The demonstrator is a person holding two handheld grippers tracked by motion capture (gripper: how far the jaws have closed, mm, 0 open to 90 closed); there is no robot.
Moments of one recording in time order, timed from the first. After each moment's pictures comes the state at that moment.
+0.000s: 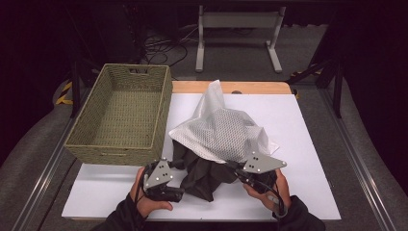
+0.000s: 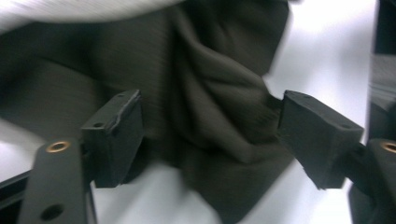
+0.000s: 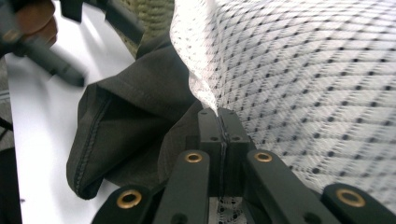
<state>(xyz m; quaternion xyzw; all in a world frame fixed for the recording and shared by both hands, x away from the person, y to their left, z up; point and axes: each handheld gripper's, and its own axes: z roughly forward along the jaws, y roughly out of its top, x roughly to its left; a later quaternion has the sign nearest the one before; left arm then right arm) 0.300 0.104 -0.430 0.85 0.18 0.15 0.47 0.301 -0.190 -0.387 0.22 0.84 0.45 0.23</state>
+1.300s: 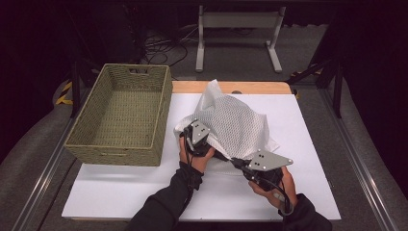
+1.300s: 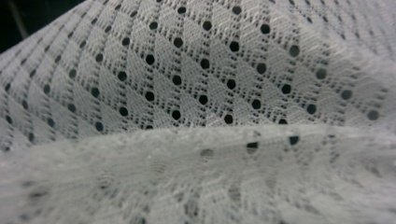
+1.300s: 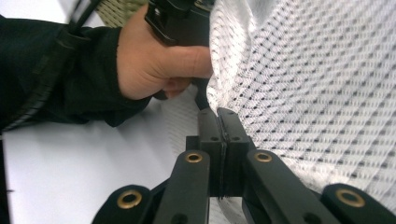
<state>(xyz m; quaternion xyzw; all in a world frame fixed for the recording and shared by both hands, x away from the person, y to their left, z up) 0.410 0.003 -0.428 0.72 0.33 0.25 0.56 0.305 -0.204 -0.378 0.22 0.84 0.44 0.24</state>
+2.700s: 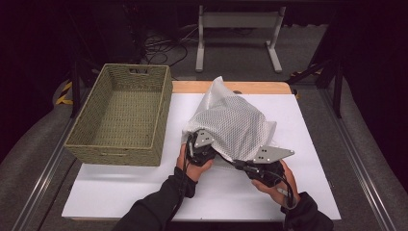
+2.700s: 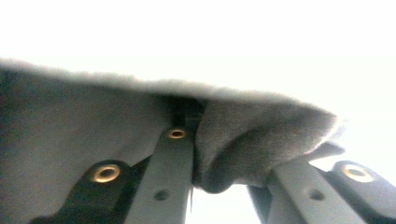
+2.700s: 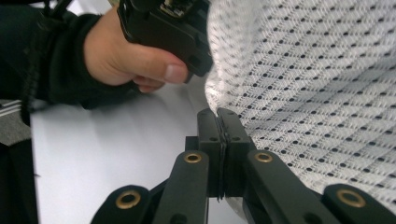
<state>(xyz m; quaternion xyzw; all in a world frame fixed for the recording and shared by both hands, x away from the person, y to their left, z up) 0.395 0.008 -0.434 0.81 0.27 0.14 0.50 0.322 -0.218 -0.391 0.24 0.84 0.45 0.15</state>
